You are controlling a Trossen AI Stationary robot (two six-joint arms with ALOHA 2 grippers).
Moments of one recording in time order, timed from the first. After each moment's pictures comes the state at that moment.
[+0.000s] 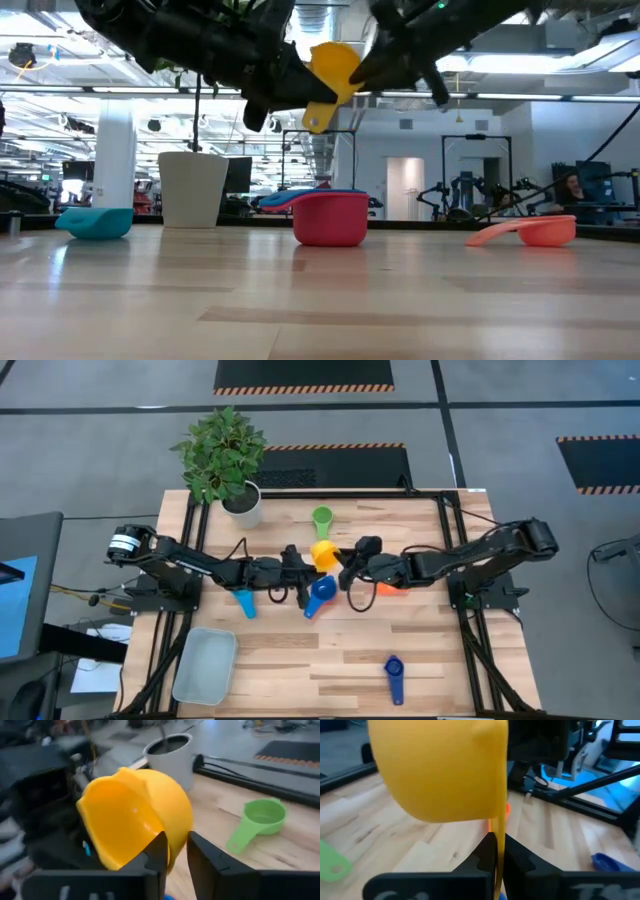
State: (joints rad) left arm -0.09 1.55 0.71 0.58 -0.28 -0.35; right arm 0.13 1.43 0.86 0.18 0.65 0.59
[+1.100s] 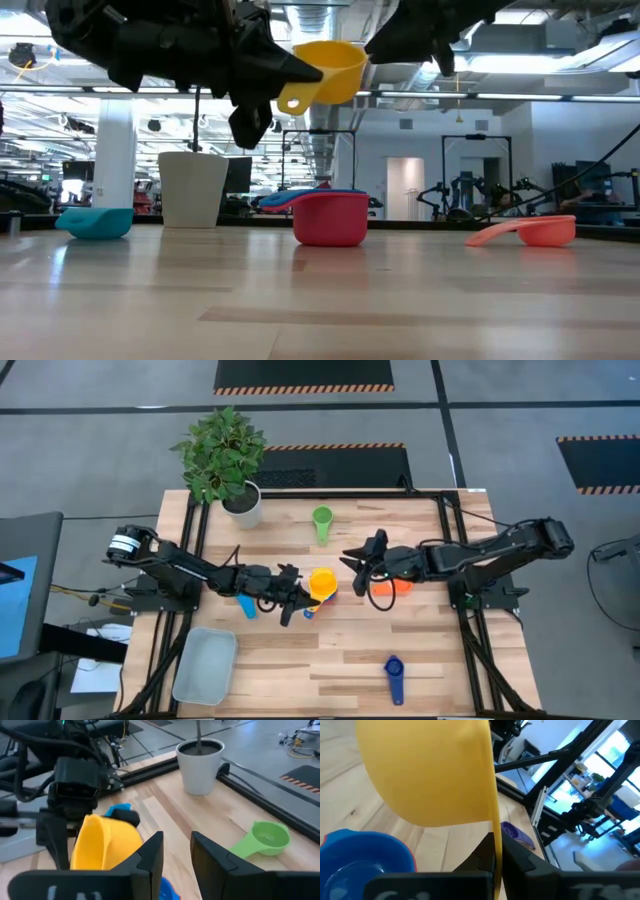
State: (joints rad) left arm -0.14 1.56 0.59 0.78 0.05 -0.57; right arm 0.14 1.29 0.86 0.06 0.50 0.35
